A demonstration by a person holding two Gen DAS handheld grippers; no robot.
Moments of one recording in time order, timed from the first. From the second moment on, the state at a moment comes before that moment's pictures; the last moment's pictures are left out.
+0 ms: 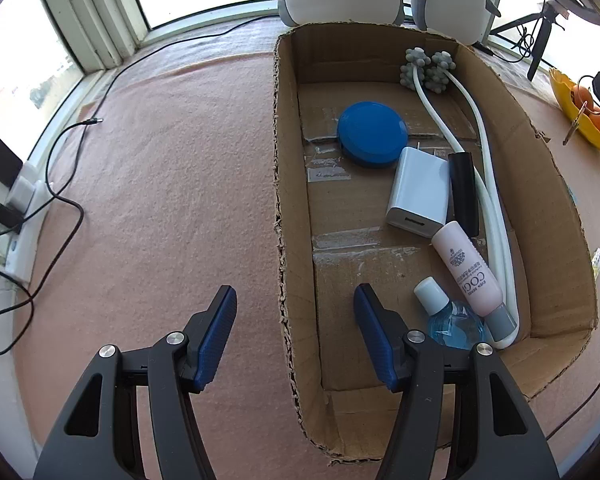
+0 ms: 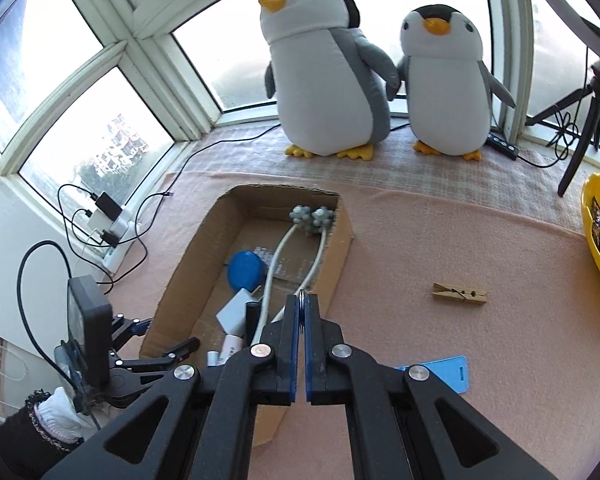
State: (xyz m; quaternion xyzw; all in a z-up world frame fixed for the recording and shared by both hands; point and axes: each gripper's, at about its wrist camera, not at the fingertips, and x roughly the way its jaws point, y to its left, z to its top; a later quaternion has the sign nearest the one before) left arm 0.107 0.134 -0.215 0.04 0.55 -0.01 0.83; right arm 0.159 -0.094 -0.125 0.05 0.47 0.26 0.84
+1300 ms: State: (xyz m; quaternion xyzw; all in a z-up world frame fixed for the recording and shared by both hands) left arm 0.105 0.127 -0.213 0.06 0.54 0.00 0.84; right arm 0.081 -0.049 -0.156 0.01 0.48 0.32 0.82
